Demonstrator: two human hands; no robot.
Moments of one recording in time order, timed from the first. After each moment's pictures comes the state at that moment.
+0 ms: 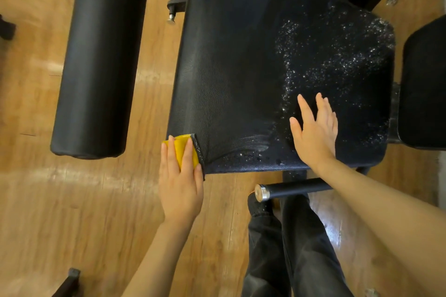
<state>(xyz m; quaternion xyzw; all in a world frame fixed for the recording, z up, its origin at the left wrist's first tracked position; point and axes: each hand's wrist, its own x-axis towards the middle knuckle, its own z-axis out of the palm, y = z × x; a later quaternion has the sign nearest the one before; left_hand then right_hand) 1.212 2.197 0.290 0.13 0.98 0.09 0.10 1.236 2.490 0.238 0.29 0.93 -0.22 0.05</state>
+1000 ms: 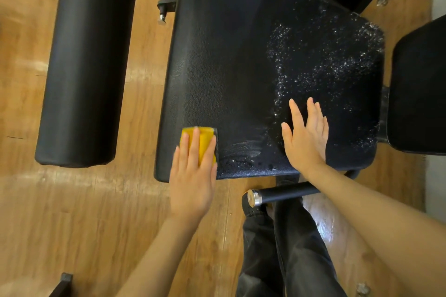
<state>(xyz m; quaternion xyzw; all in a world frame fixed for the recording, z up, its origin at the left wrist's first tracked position) 1.199 2.237 0.292 0.23 0.97 -0.03 0.12 1.235 2.489 0.234 0.29 0.93 -0.19 0.08</state>
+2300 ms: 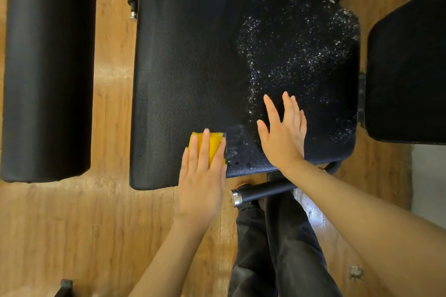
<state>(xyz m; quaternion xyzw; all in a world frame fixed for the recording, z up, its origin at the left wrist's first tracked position) 1.220 2.294 0.281 0.28 0.95 -0.05 0.14 1.236 2.494 0.233 0.27 0.94 -0.19 0.07</state>
